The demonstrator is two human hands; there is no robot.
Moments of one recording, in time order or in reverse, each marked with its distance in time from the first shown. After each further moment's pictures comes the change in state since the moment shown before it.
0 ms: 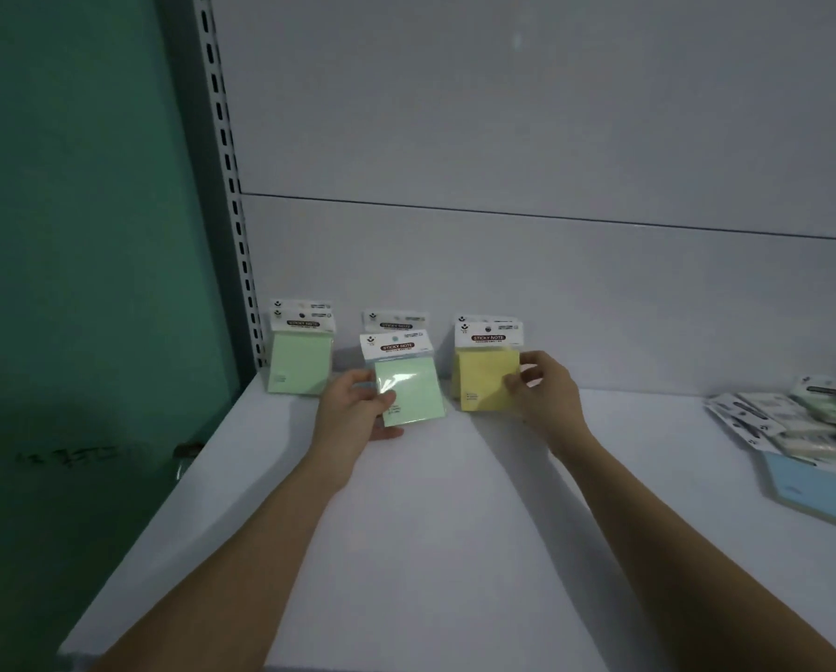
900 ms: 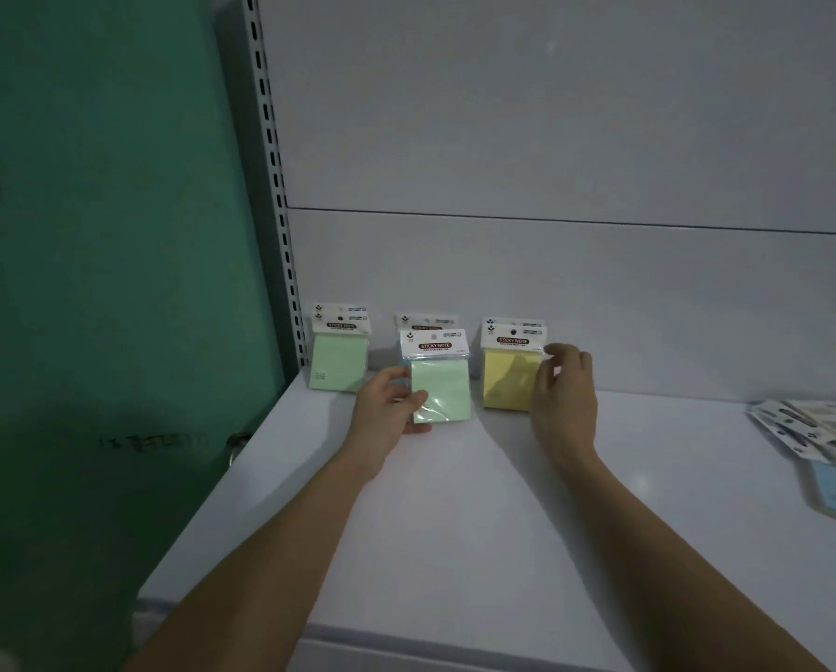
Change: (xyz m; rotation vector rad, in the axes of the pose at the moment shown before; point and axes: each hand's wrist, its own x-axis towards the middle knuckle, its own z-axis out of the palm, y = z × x) left_hand -0.010 0.003 0.003 0.063 -0.028 0.043; right_hand -0.019 -0.007 0.018 -0.098 0.259 -0.164
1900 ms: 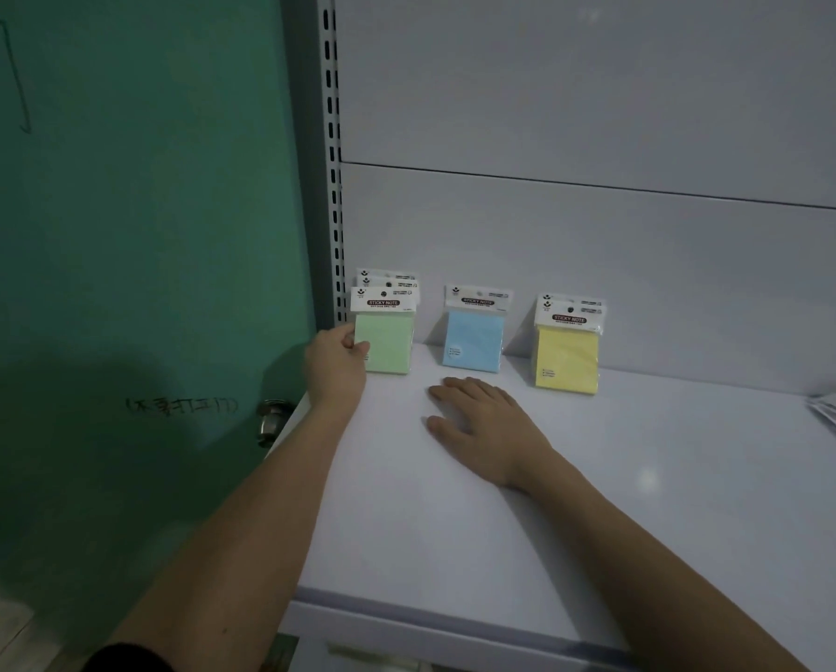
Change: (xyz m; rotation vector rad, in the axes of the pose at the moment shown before) left_hand 0.054 -0.006 -0.108 0.641 0.433 0.191; right_hand -0.079 -0.050 0.067 -0.373 -0.753 -0.500
